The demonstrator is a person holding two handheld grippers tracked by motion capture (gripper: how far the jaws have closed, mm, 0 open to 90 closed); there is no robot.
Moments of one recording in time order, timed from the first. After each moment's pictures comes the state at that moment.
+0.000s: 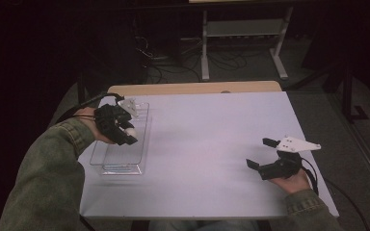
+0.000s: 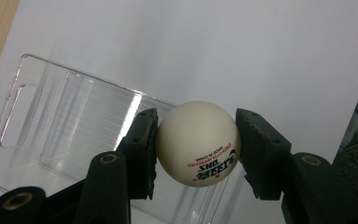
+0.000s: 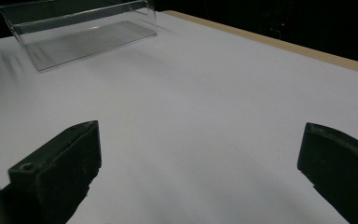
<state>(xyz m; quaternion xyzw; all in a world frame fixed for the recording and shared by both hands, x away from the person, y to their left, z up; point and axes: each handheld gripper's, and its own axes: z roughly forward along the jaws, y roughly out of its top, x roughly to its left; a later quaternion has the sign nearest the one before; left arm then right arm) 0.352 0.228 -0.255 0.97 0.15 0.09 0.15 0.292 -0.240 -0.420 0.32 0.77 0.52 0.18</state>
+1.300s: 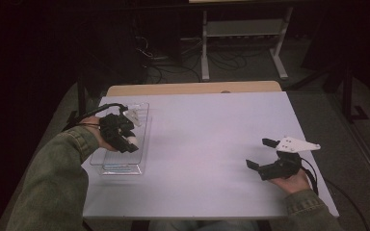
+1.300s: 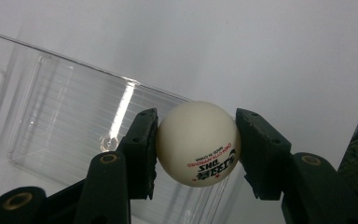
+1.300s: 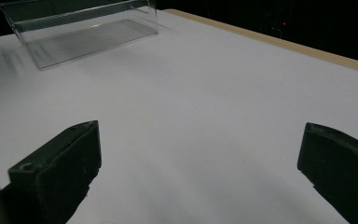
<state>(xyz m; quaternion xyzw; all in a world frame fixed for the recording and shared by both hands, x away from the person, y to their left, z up) 0.354 0.228 -0.292 0.98 0.15 0.07 0.13 0.292 -0.239 -0.421 0.32 0.77 0.52 0.18</state>
